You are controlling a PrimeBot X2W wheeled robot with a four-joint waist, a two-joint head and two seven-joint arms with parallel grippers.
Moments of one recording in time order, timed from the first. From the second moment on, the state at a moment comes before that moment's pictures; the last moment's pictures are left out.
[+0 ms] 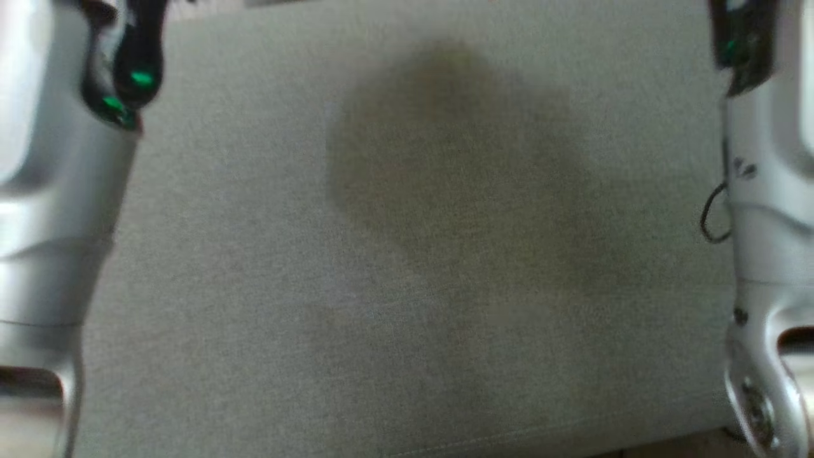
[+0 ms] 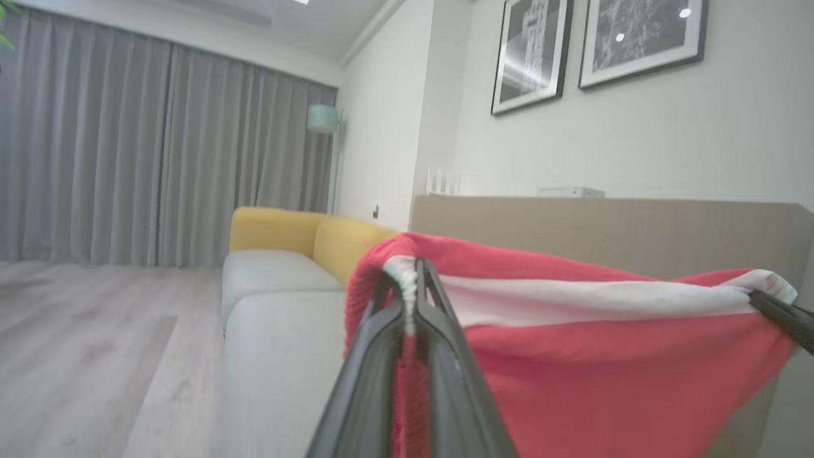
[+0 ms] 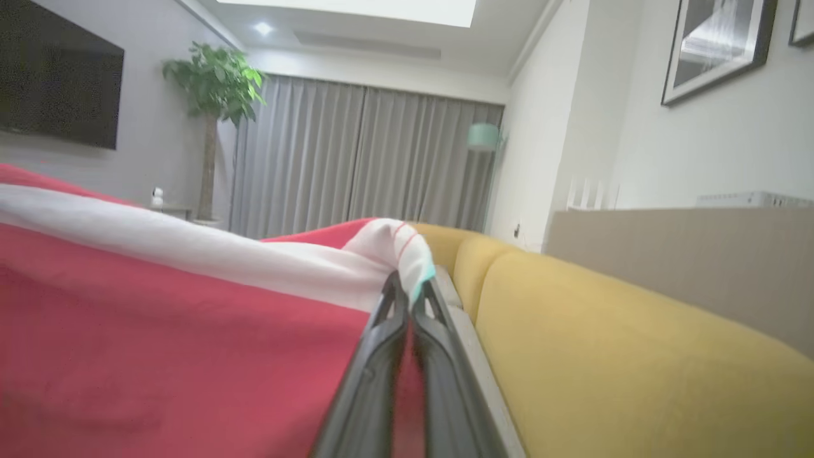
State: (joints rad) left arm -1.10 0.33 -0.47 0.29 -0.73 0.02 0.02; right arm -1.03 -0.10 0.10 0.39 0.05 0.13 0.00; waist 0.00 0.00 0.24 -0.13
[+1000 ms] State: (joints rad) left arm -0.02 0.35 -0.64 -0.10 -0.76 0.17 -0.21; right arm 0.00 -0.05 0.05 0.02 0.10 0.13 0.05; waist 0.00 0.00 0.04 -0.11
